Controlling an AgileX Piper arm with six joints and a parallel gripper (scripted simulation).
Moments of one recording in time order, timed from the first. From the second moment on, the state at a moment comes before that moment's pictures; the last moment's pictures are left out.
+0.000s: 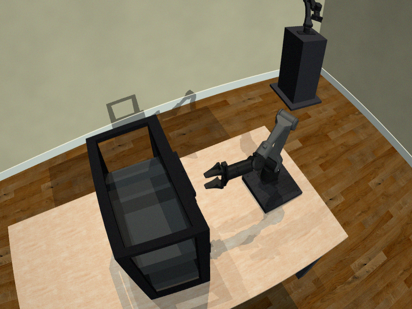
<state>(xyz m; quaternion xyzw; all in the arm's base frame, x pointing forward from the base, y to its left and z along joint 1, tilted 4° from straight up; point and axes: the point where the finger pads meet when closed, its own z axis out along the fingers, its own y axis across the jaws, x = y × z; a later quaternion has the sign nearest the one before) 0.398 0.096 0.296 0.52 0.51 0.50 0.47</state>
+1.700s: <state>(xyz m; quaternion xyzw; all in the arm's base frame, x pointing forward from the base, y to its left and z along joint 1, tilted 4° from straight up) 0.416 0.103 0.294 0.52 0.51 0.50 0.47</state>
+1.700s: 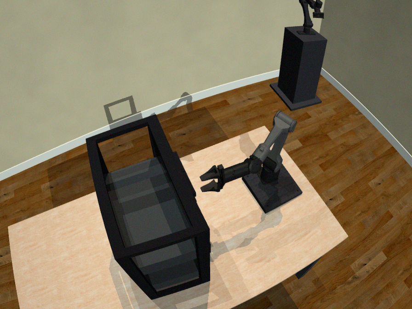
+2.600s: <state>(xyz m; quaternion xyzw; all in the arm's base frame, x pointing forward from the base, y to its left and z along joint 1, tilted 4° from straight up) 0.416 0.103 0.294 0.52 0.51 0.50 0.47</state>
